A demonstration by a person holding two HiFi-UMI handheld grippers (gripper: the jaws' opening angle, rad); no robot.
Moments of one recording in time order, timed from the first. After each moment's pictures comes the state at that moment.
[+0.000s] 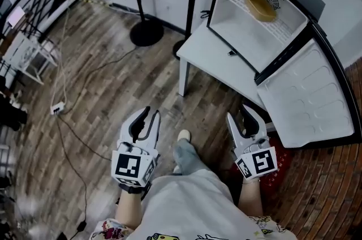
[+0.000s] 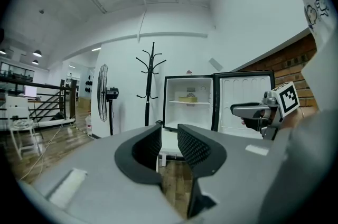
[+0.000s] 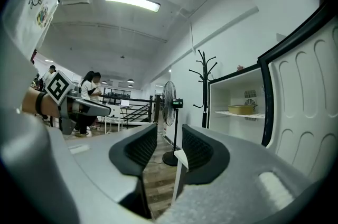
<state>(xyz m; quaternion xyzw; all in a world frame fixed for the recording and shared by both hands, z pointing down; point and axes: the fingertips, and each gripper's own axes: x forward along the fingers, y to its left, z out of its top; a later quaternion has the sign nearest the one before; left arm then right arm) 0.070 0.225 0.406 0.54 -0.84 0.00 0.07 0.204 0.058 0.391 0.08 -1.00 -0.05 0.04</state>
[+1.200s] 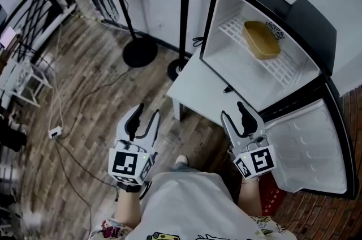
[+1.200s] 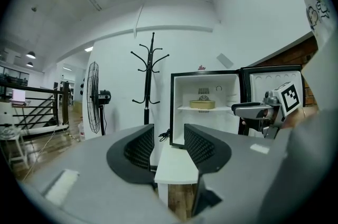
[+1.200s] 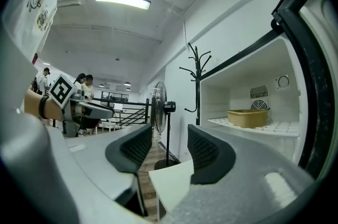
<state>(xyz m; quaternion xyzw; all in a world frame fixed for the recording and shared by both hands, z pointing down) -0.071 0.074 0.381 0.55 -0.83 0.01 0.06 0.069 -0.085 0.366 0.08 -1.00 -0.04 0.02</state>
